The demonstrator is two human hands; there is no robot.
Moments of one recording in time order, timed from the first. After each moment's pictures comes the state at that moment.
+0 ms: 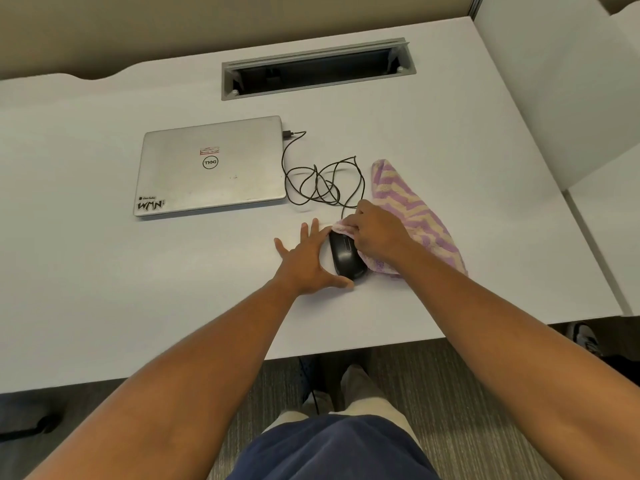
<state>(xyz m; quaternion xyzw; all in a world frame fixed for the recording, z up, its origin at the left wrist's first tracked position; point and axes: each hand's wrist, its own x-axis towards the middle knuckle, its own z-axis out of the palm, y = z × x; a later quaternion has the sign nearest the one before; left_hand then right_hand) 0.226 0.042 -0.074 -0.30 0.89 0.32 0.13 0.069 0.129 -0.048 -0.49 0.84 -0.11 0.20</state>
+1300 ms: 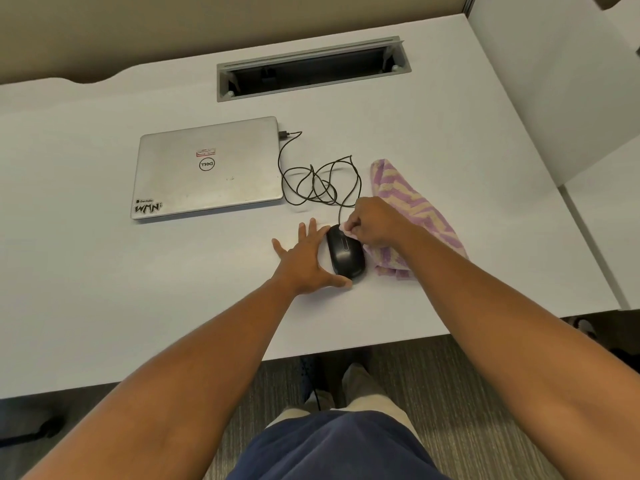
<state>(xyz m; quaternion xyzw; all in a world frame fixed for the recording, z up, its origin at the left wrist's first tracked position) 0.224 0.041 -0.075 -0.31 0.89 0.31 0.14 0.053 0.123 -0.029 -0.48 0.82 -0.11 0.28</state>
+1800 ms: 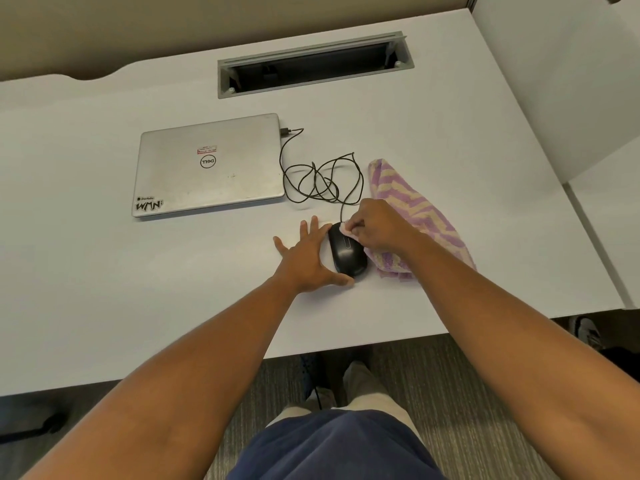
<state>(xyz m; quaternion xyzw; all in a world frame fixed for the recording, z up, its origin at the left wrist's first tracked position) 0.223 0.041 -0.075 -0.31 0.89 0.31 0.15 0.061 0.131 -0.031 -0.47 0.82 -0.15 0.28</state>
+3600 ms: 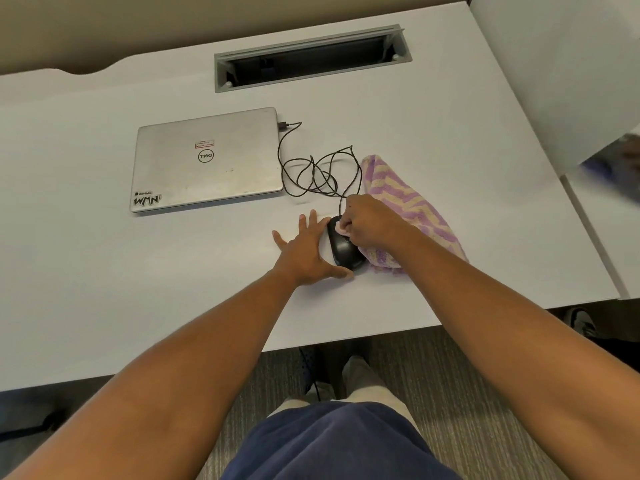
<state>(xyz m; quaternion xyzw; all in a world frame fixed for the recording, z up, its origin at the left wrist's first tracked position) 0.222 0.041 -0.078 -0.30 0.89 0.30 0.15 0.075 0.125 -0.028 -0.52 0.82 -0.06 0.24</state>
